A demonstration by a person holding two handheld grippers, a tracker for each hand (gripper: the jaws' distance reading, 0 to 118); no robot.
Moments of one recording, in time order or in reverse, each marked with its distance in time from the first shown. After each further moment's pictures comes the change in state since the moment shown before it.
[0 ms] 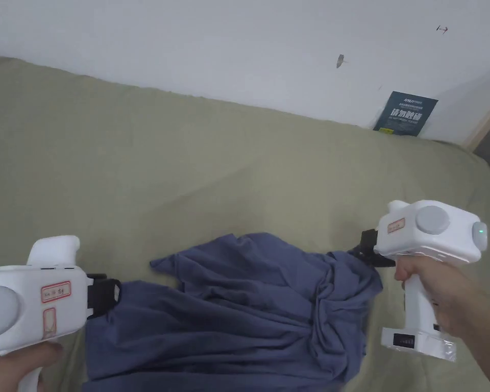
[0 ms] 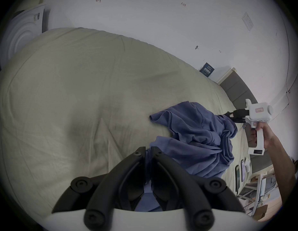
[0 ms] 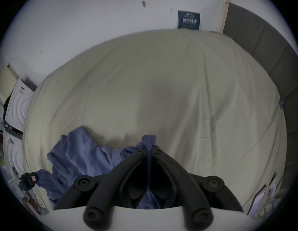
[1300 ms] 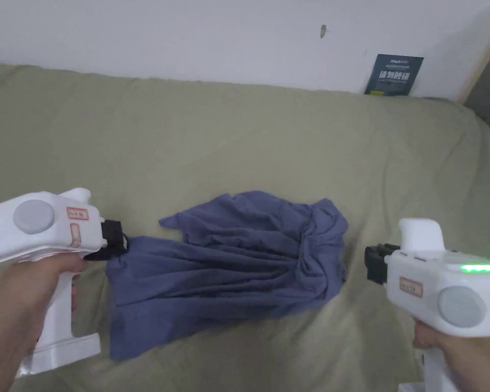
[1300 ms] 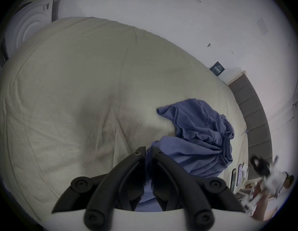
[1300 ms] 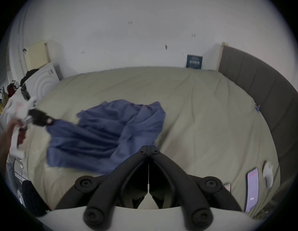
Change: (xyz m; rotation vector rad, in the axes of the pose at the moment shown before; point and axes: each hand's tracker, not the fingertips) left arm 0.019 -0.004 0.027 -0.083 0.058 0.089; right arm 0.022 -0.152 0.109 0.254 0.049 0.190
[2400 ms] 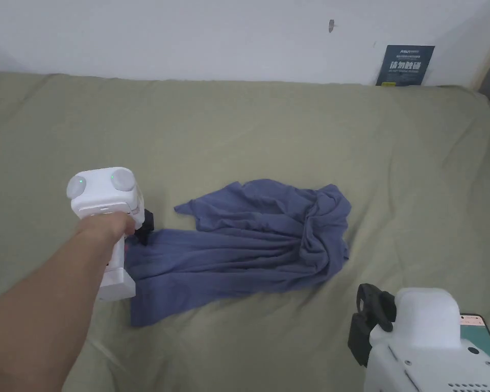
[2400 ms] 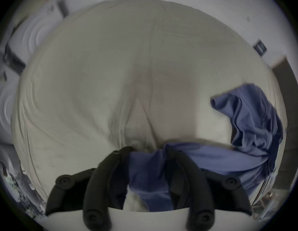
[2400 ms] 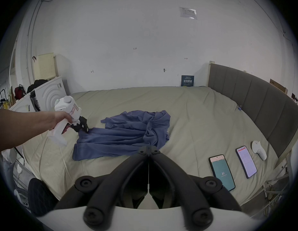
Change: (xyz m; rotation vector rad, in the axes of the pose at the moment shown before) left arm 0.008 0.037 -0.085 -0.214 0.427 -0.093; right arm -0.095 -0.124 0.181 0.274 -0.032 -0.038
